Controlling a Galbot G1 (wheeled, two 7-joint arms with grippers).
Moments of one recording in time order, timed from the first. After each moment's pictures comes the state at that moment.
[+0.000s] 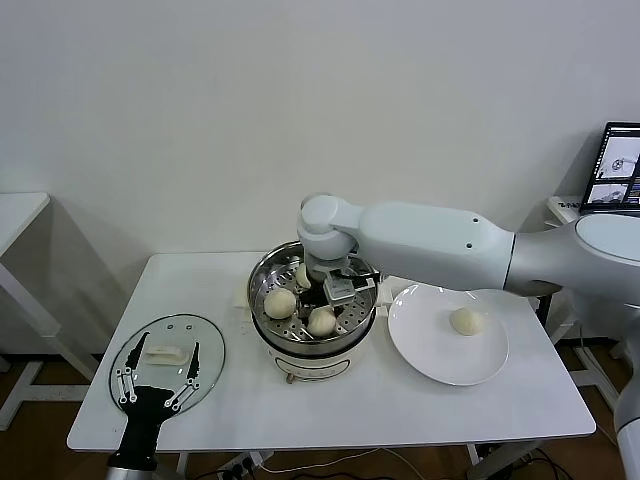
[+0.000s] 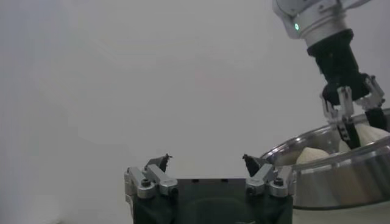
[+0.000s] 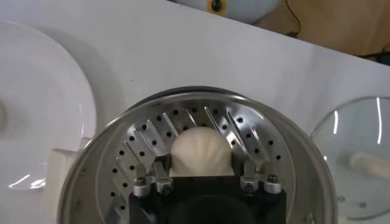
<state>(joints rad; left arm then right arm) 1.76 -1.31 -0.62 -2.06 0.16 -0.42 -0.13 0.45 1.25 -1.19 1.40 -0.34 0.76 -1.21</state>
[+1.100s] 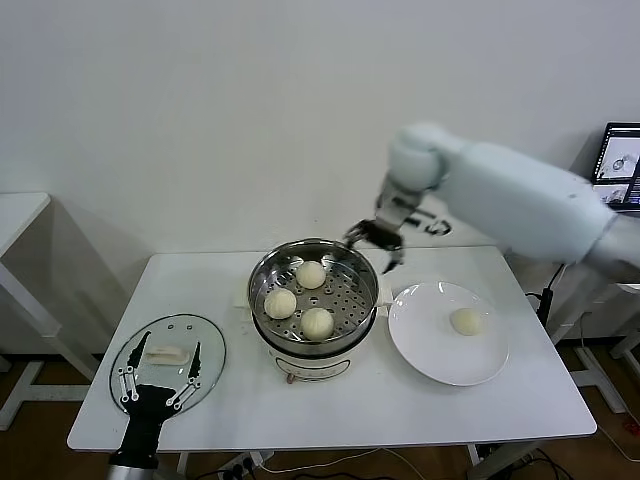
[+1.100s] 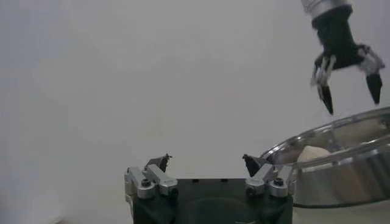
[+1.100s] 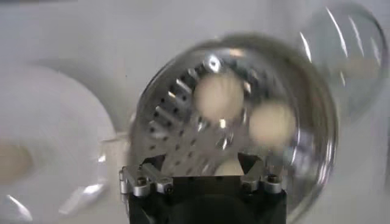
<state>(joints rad) 1.75 -1.30 -0.62 -2.06 0.16 -0.41 -0.13 0.52 0.96 -1.02 1.17 0.02 0.29 -1.35</state>
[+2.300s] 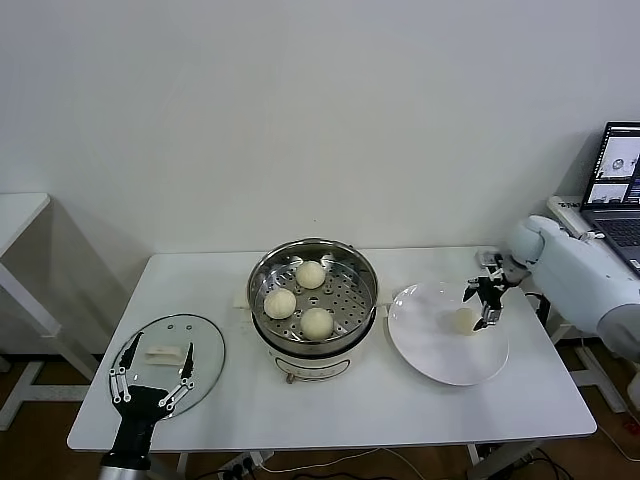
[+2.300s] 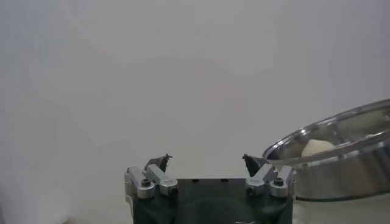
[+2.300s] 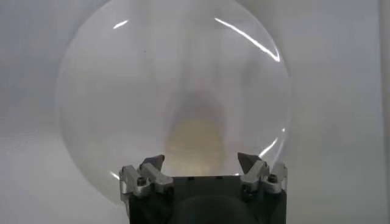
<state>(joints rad) 1.77 -1.29 -0.65 -2.07 0.16 -0.39 -0.13 0.09 0.93 -0.77 0.60 -0.10 0.10 -1.22</state>
